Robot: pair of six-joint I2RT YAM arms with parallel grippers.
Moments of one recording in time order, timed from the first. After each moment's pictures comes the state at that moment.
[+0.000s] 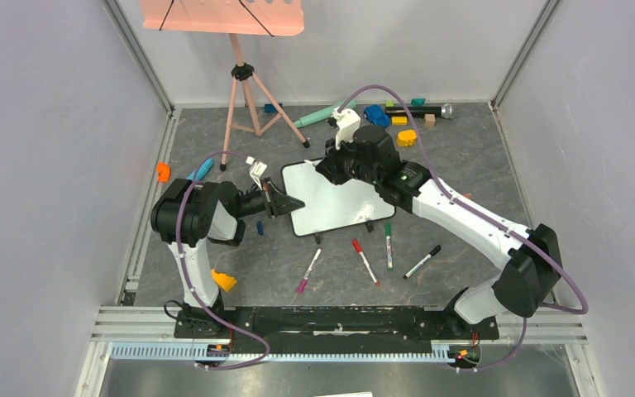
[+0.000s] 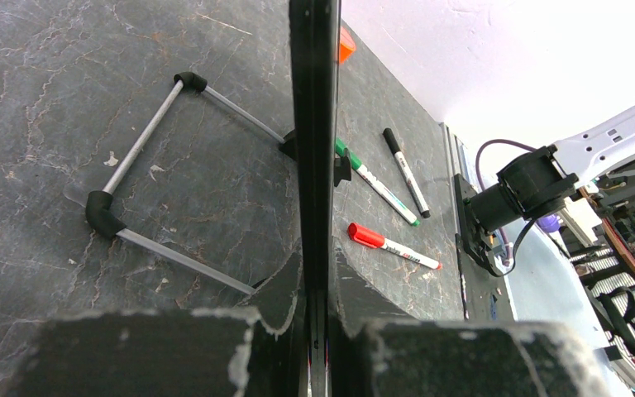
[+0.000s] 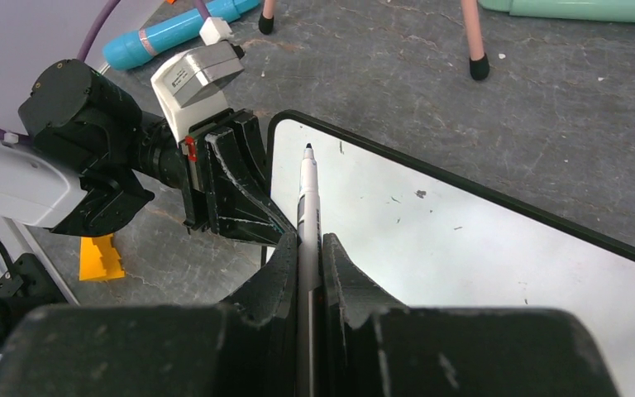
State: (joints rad) left arm -0.15 1.98 0.51 1.52 1.10 -0.72; right arm 0.75 1.48 1.28 -0.20 -0.07 0.21
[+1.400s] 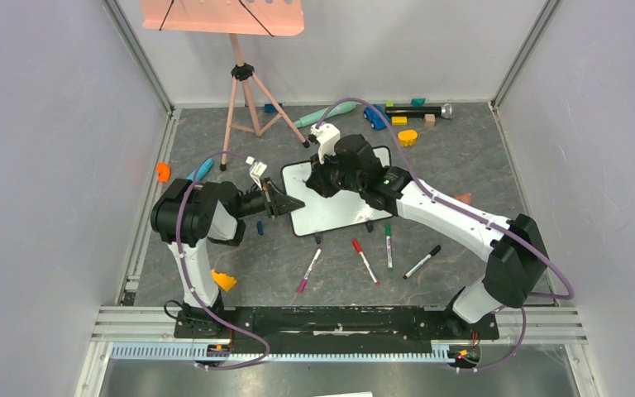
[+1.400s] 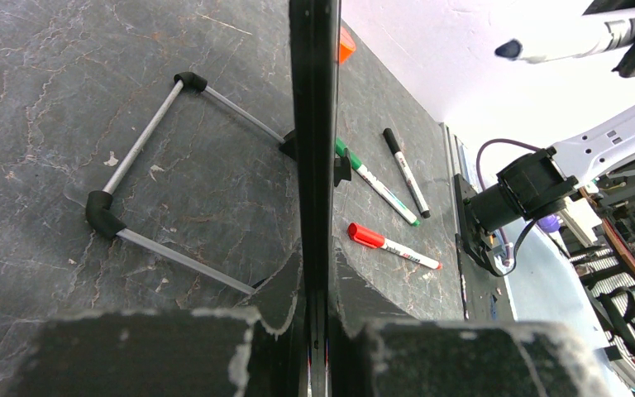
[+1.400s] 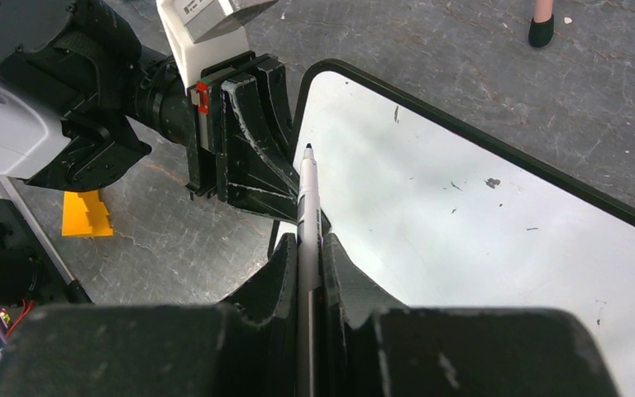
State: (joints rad) left arm -0.15 1.98 0.51 1.52 1.10 -0.72; right arm 0.81 1.56 1.29 -0.21 -0.09 0.16
